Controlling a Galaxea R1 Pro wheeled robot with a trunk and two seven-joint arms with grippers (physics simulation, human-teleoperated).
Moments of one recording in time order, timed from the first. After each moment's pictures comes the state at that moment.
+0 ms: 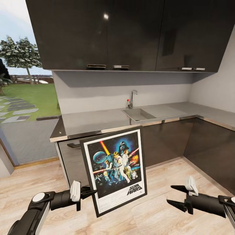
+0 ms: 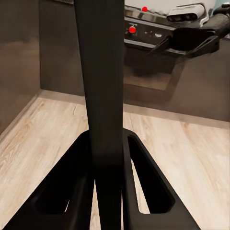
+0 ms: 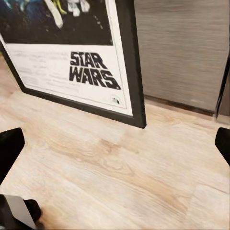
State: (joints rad) left arm -0.29 0.11 0.13 -1.19 -0.01 0.08 -1.40; right arm -0.17 -0.36 -0.26 -1.36 0.01 0.35 1.33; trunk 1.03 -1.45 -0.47
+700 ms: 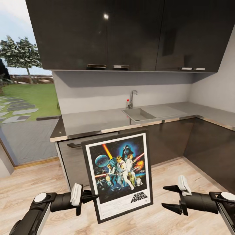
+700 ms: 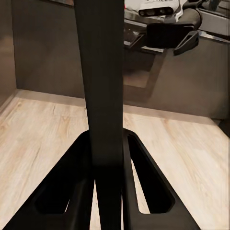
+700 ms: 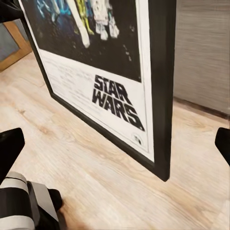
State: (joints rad) left arm -0.29 0.10 0.11 -1.18 -0.01 0.08 -1.48; right arm -0.21 -0.36 -0.18 -1.35 0.01 0.35 1.42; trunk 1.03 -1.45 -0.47
